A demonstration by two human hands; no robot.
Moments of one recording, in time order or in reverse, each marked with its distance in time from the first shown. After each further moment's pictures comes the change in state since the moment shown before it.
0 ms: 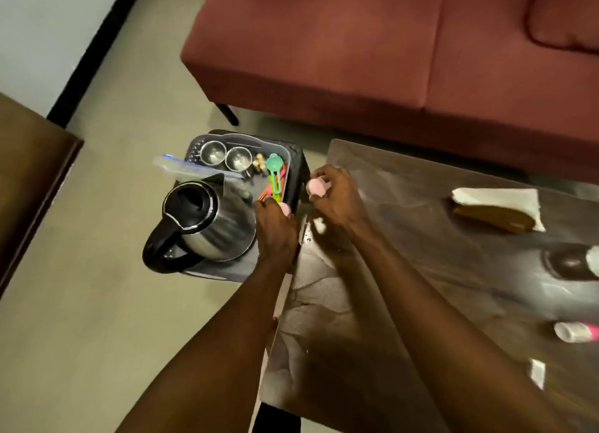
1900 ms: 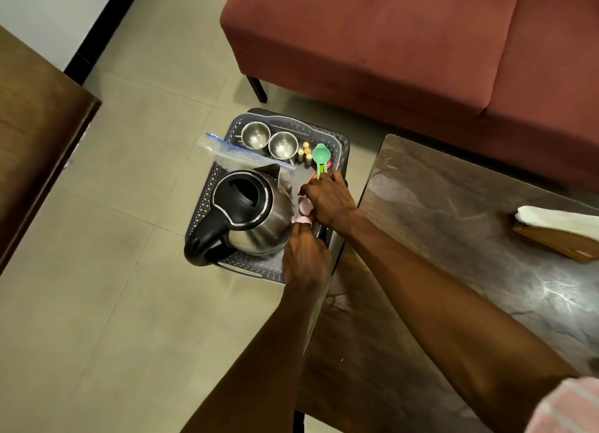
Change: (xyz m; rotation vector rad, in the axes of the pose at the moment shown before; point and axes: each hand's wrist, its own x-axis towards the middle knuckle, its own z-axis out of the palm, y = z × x) left_hand -0.010 -0.064 0.008 0.005 -0.127 -0.080; right_hand 0.061 -0.007 0.119 -0.911 -0.369 -0.459
